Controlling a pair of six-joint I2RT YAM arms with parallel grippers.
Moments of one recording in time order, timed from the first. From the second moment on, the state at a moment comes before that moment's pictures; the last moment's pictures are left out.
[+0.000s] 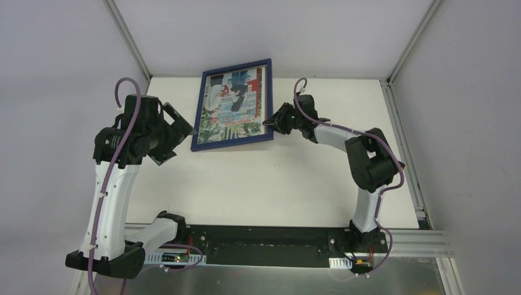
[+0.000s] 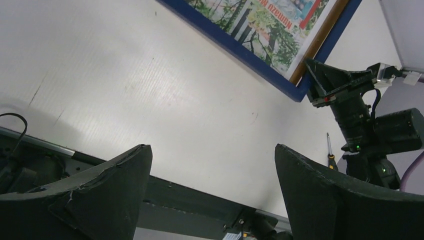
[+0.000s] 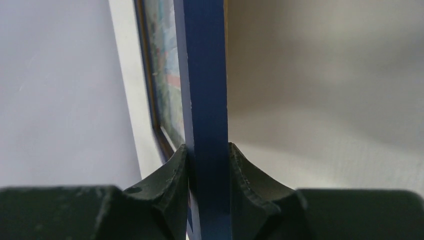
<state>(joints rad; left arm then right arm) -0.17 1.05 1.55 -1.34 -0.08 -0.92 0.51 1.89 1.22 0.10 -0.32 1.02</state>
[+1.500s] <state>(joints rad) -0.17 0.97 1.26 -1.27 0.08 -0.93 0.68 2.23 1.80 -0.79 0.23 0.64</state>
